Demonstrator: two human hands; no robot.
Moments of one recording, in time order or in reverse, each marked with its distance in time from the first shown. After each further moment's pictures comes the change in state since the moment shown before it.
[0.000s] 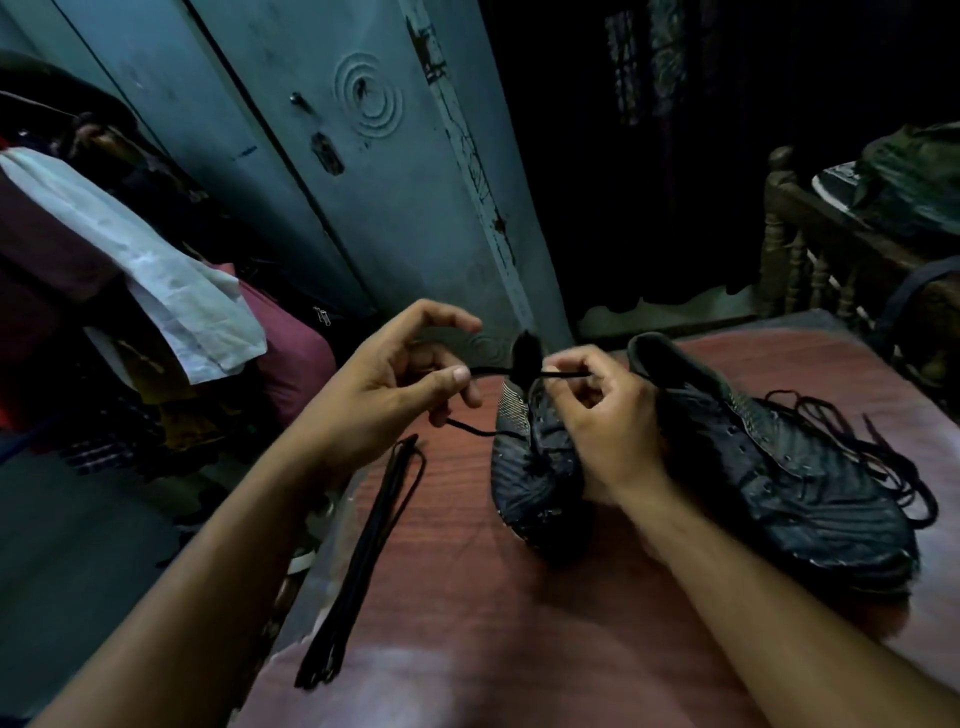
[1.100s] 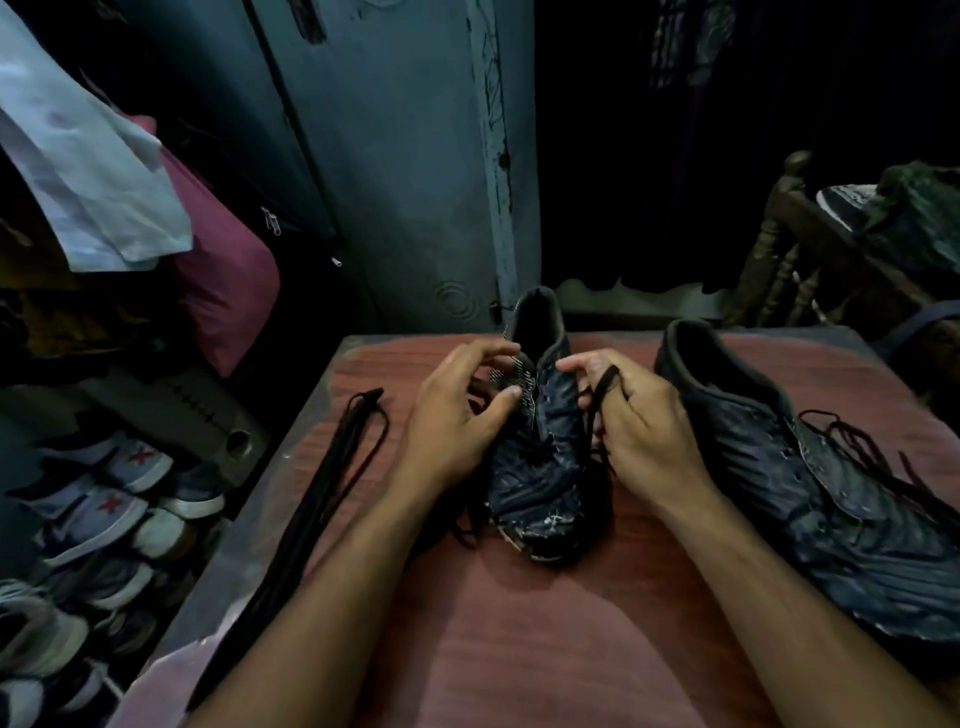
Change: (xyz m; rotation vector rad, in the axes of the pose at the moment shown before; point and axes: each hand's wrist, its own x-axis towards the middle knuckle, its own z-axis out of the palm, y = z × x) left_hand 0.035 -0.155 0.077 0.174 0.419 0.018; right_hand 0.005 0.043 -0.001 -0.080 -0.302 0.153
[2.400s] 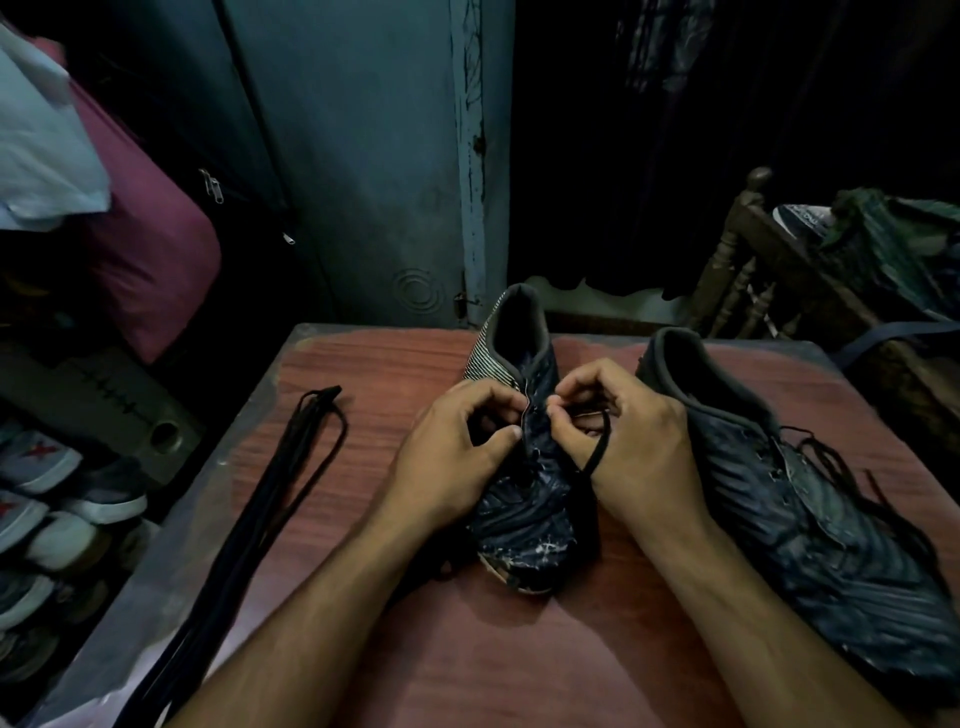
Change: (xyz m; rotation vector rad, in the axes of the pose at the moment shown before) left_hand -0.006 -0.007 0.024 -0.180 -0.130 -0.160; right_hand -0.004 -0.007 -0.005 -0.339 0.075 -0.154
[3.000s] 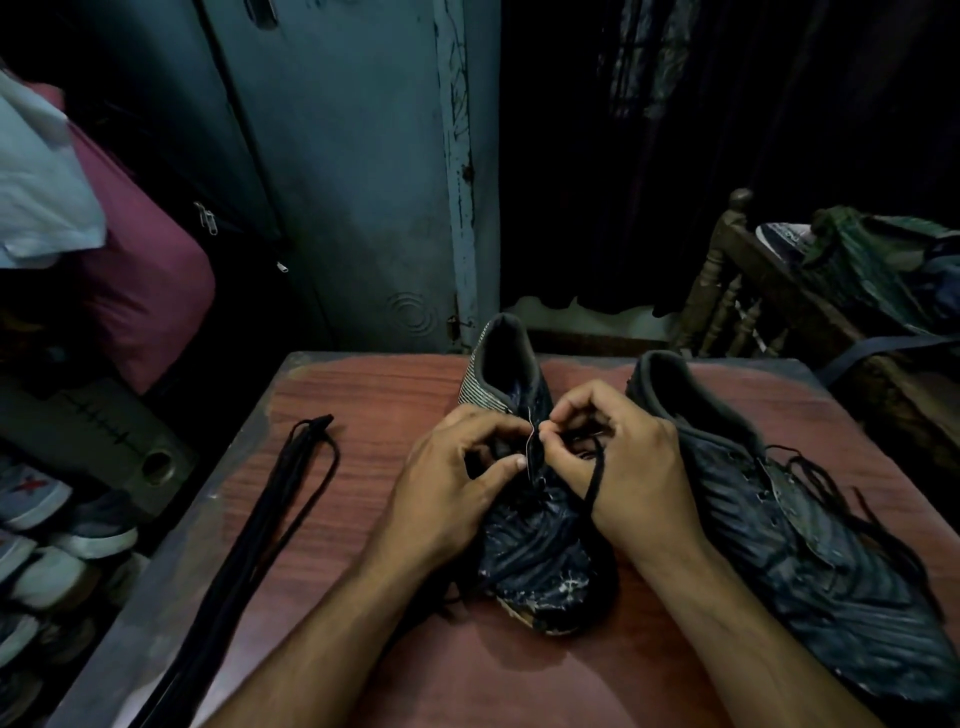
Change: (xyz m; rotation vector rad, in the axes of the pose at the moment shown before) left_hand -0.004 0.000 0.002 0.062 0.006 0.132; right_hand 0.001 -0.003 -0.005 -0.010 -0.002 0.016
